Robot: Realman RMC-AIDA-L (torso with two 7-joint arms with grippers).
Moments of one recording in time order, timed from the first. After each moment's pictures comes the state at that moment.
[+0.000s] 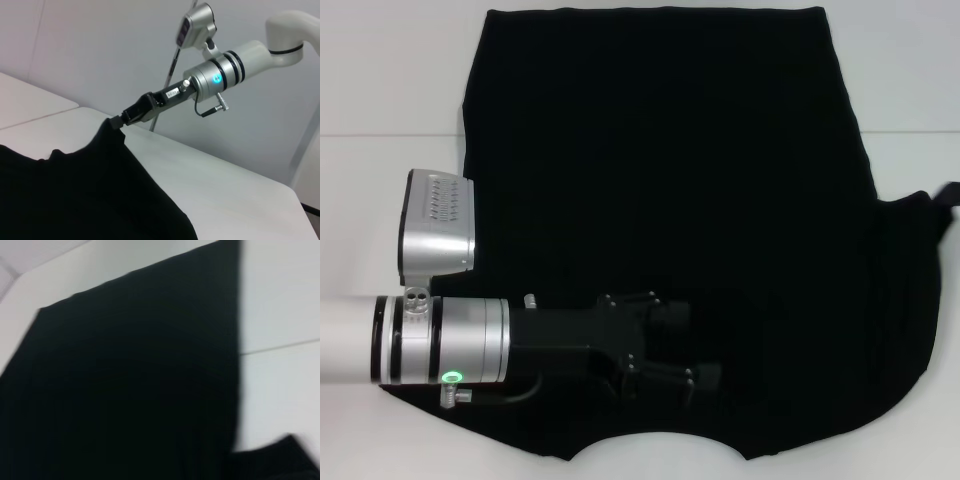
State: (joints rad) left arm -0.60 -2.17 0.84 0.57 1.96 1.54 -1.37; right arm 0.69 1.88 -0.46 -0.60 -2.38 -1.20 2.18
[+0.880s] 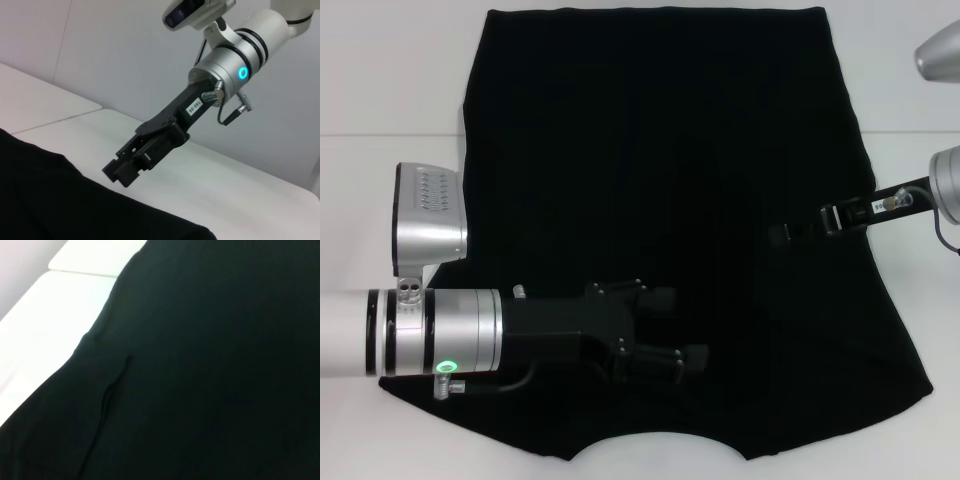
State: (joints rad) left arm -0.60 -2.16 0.81 0.57 1.96 1.50 -1.38; right arm 0.84 1.99 -0.81 -0.67 -2.39 -1.32 2.28
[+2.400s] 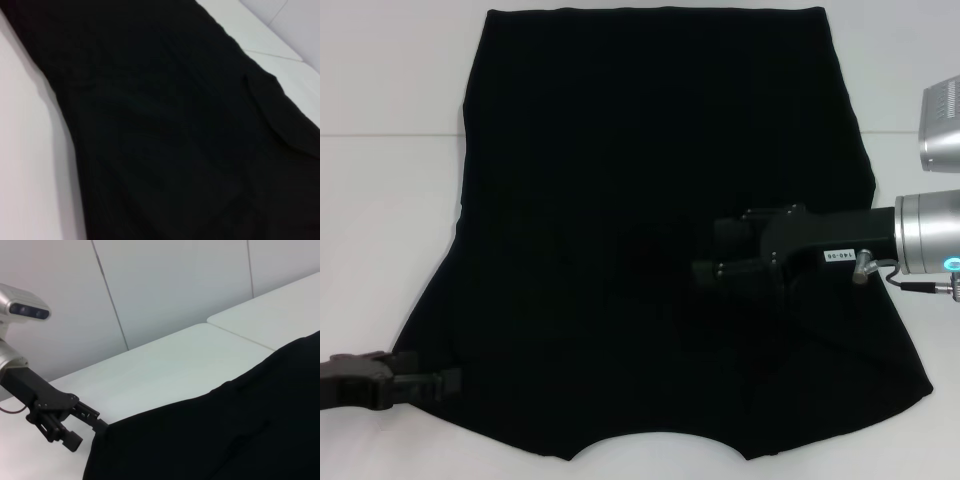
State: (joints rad) left arm -0.40 -2.11 0.32 0.88 2.44 1.61 -1.75; right arm 0.75 2.04 -0.84 -0.58 -2.03 -1.40 1.54
